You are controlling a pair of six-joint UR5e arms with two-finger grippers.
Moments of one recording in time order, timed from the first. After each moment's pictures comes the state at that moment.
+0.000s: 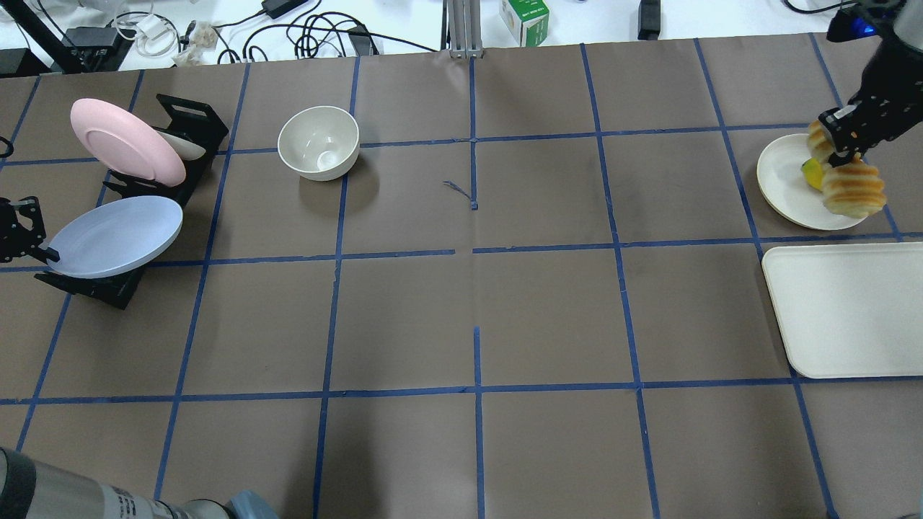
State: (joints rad) left arm -0.85 -1.89 -1.61 -1.44 1.49 0.13; right arm 1.22 -1.36 1.48 -1.58 -1.69 -0.50
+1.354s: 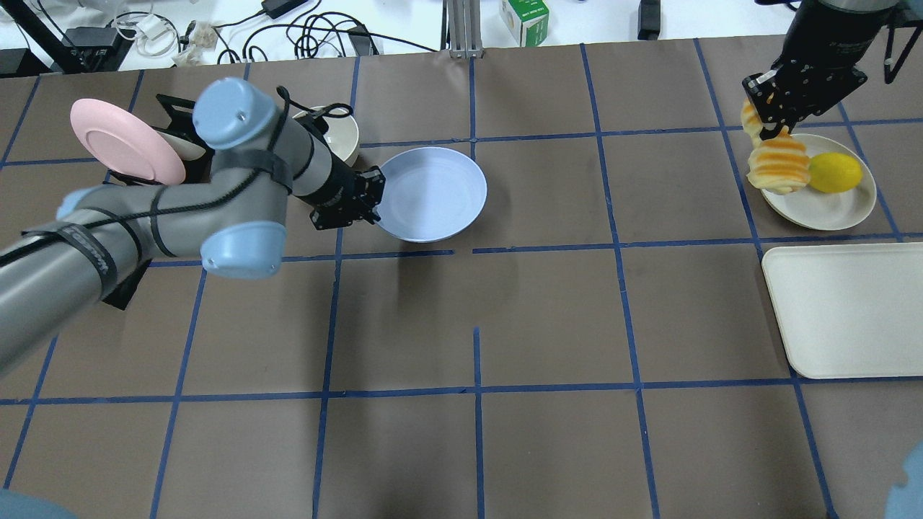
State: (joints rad) left arm -1.68 -1.89 -2.03 -0.56 1.33 -0.66; right arm 1.35 -1.33 1.38 -1.48 -1.63 -0.31
